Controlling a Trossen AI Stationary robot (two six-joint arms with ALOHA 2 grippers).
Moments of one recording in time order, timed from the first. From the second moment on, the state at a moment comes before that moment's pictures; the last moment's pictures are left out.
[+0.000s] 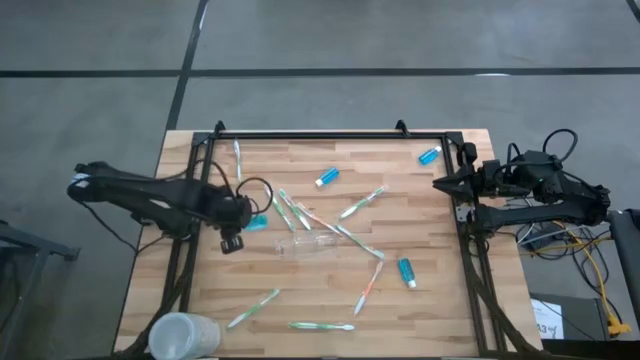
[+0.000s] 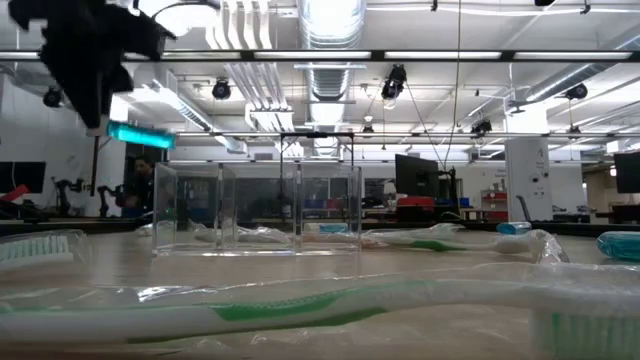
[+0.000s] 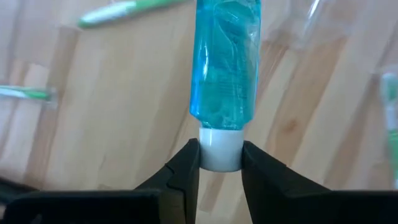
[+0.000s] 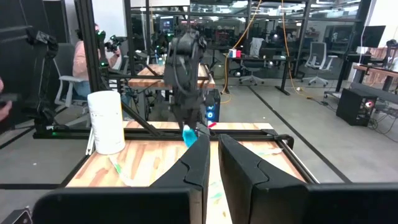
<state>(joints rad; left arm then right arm) -0.16 1.07 0.98 -1.21 -0.11 -0.52 0.00 0.39 0.78 -0.39 0.00 0.00</state>
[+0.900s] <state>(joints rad) -0.11 1.51 1.50 -1.44 -0.06 -0.10 0.00 0.39 0.78 -0.39 0.00 0.00</state>
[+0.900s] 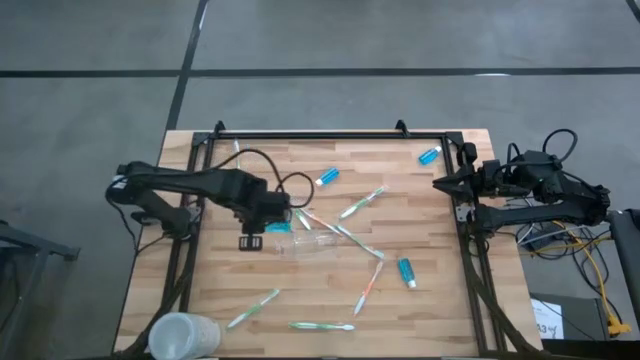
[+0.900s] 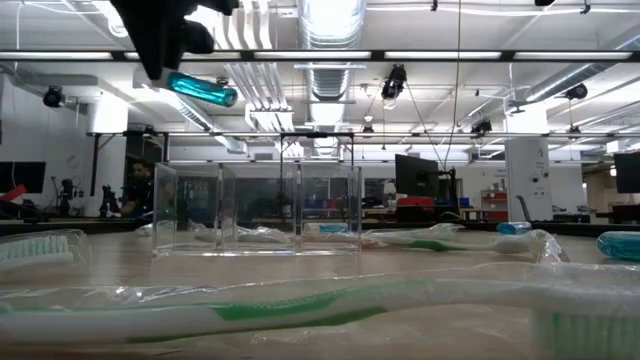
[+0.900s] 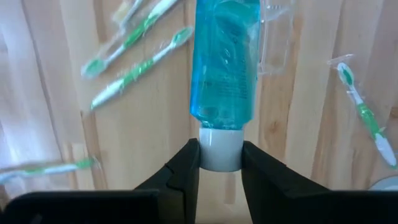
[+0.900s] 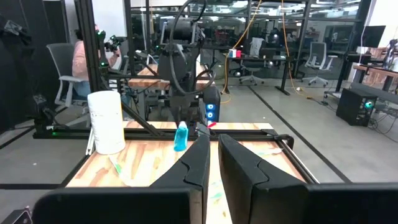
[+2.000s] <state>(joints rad) -0.11 1.78 1.58 -1.40 -0.06 0.04 0.00 0.39 0.78 -0.39 0.00 0.00</state>
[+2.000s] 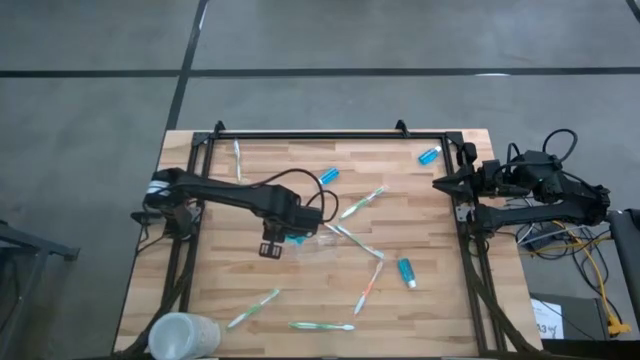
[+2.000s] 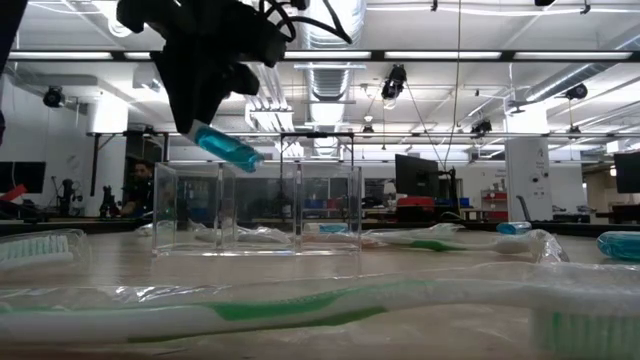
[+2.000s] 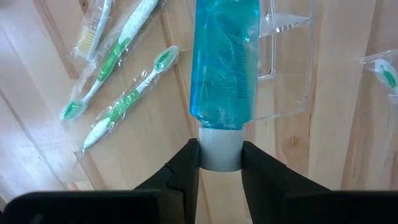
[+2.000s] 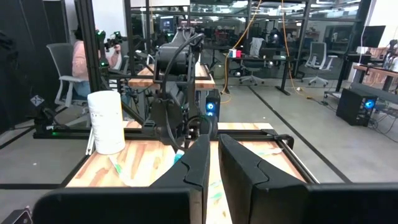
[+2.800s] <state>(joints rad) -0.11 1.80 1.59 -1.38 -0.07 0.06 0.00 0.39 0.78 -0.39 0.00 0.00</state>
